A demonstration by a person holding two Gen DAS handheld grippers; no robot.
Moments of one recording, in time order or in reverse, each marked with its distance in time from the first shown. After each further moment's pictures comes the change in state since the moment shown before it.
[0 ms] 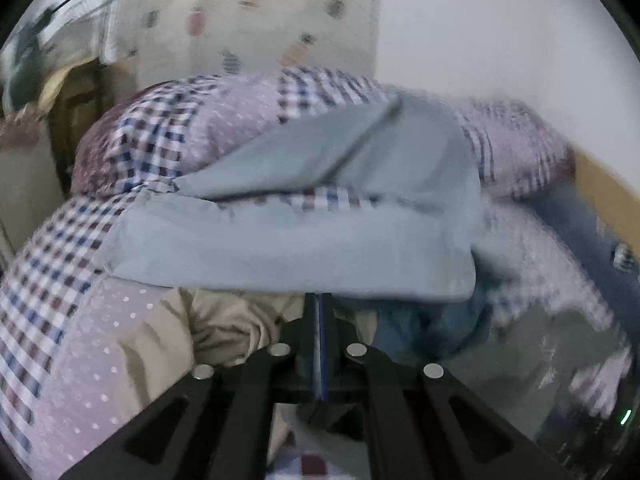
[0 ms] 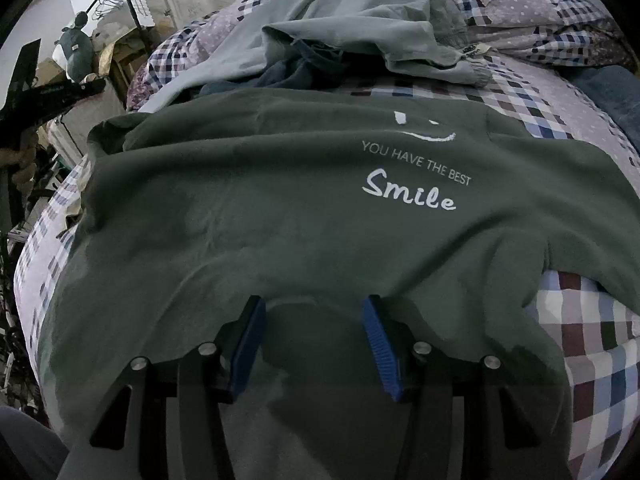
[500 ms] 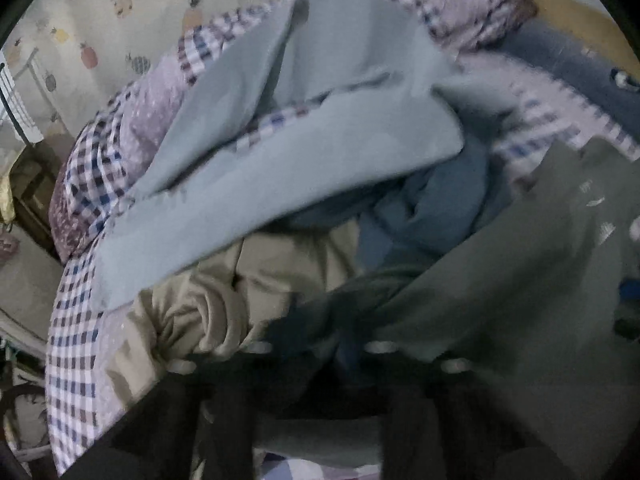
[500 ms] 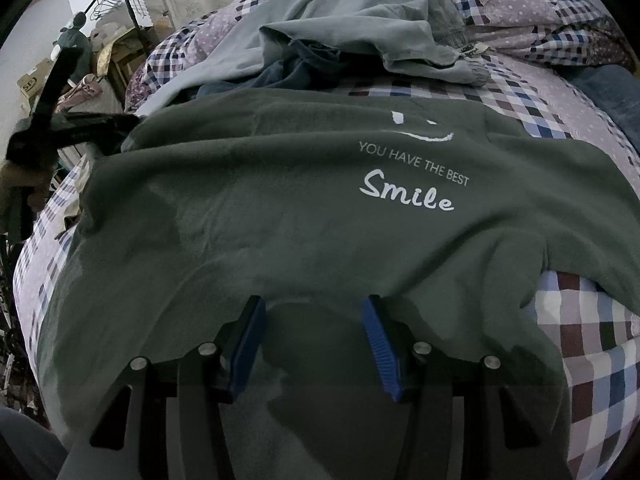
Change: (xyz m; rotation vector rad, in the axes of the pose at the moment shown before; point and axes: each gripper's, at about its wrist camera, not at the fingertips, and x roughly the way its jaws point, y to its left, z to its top) left arm 0.068 -0.066 -0.034 0.385 0.265 0.138; right arm -0.001 -0.003 0.002 0.002 0.004 -0.001
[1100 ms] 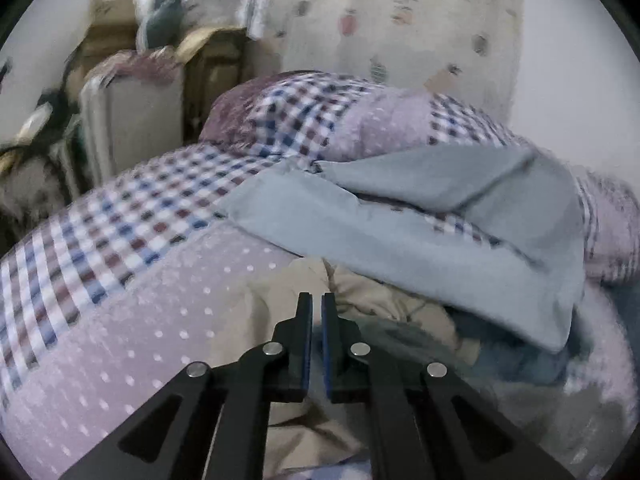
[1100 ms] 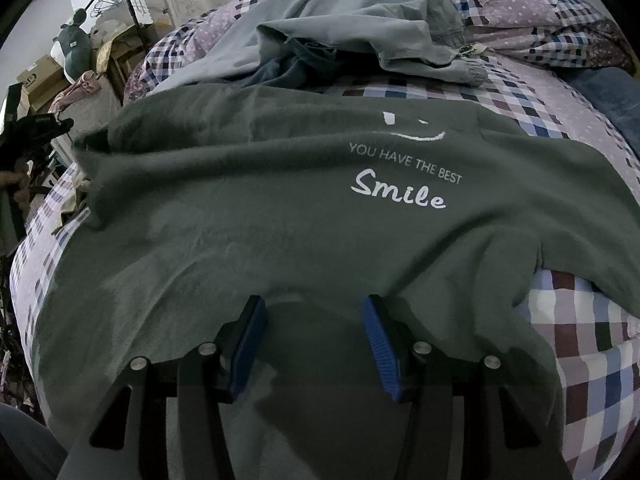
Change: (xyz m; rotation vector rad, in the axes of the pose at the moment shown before) left arm -0.078 0.131 -0.074 -0.757 -0.277 0.198; right arm -0.001 -0.004 -0.001 -0.010 0.003 -0.011
